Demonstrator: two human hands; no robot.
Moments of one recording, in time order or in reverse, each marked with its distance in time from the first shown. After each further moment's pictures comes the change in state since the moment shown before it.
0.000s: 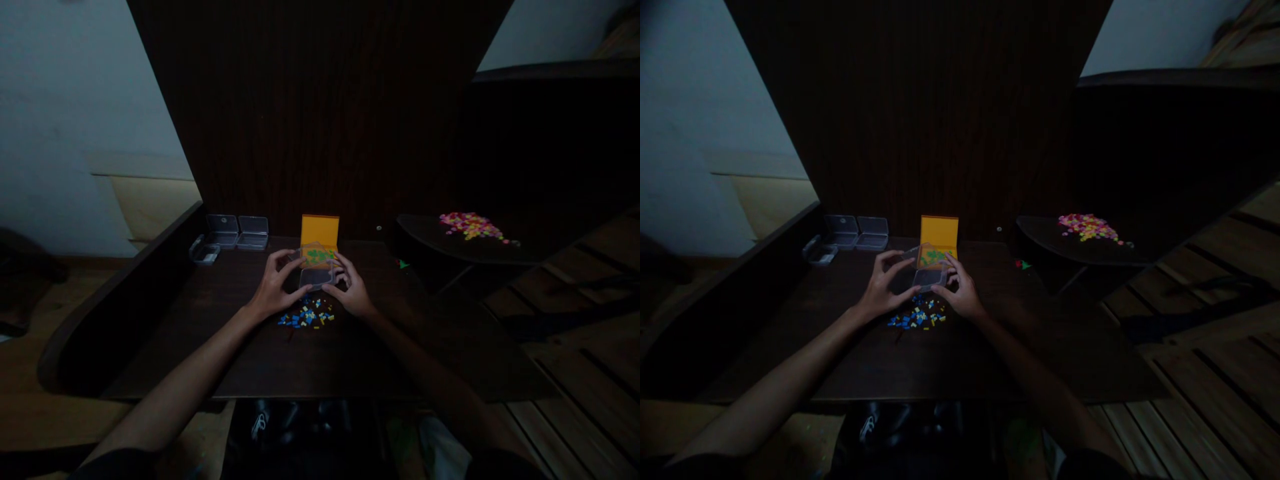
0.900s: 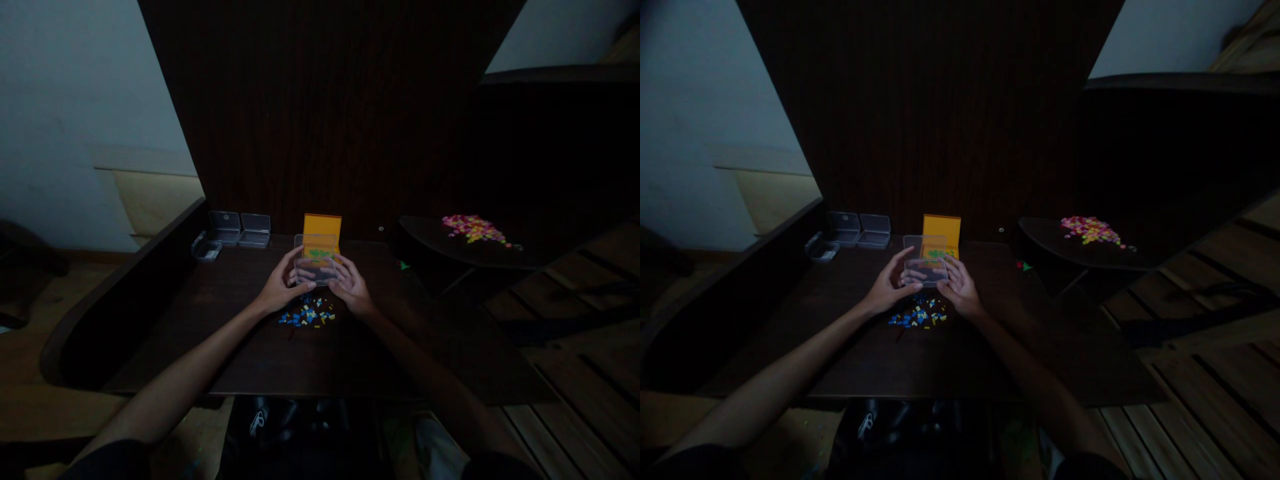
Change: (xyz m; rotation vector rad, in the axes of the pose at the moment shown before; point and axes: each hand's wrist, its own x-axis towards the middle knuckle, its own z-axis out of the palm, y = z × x) left_hand 0.002 0.006 0.015 -0.989 -0.125 -0.516; right_hand -0.001 -0.009 0.006 0.440 -0.071 0.136
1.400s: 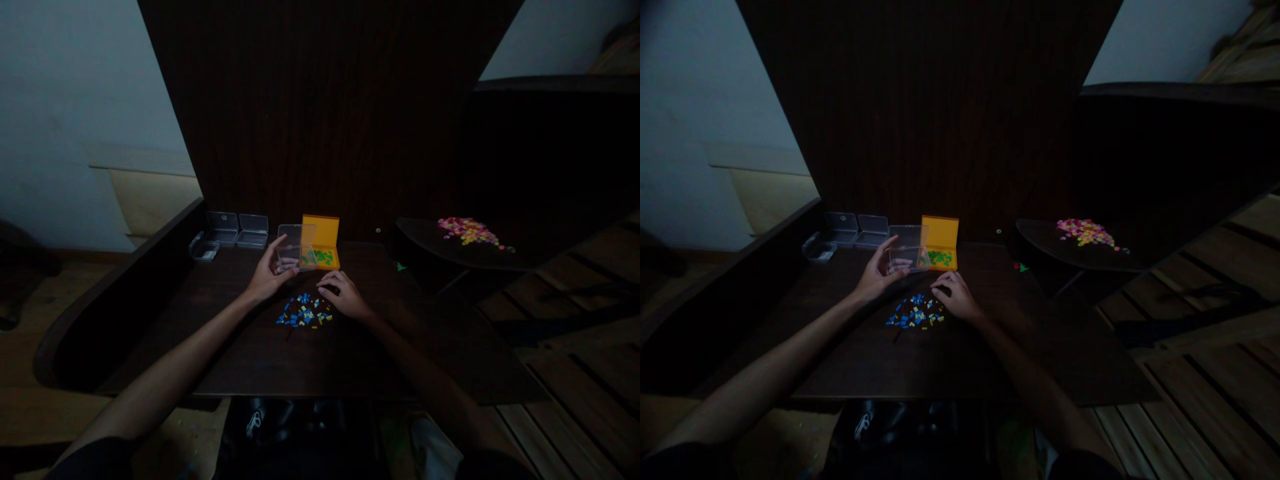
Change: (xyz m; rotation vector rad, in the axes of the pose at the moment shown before) left_hand 0.014 0.002 -0.024 0.074 0.185 -0.018; right_hand 0.001 0.007 -0.014 -0.830 -0.122 -0.150
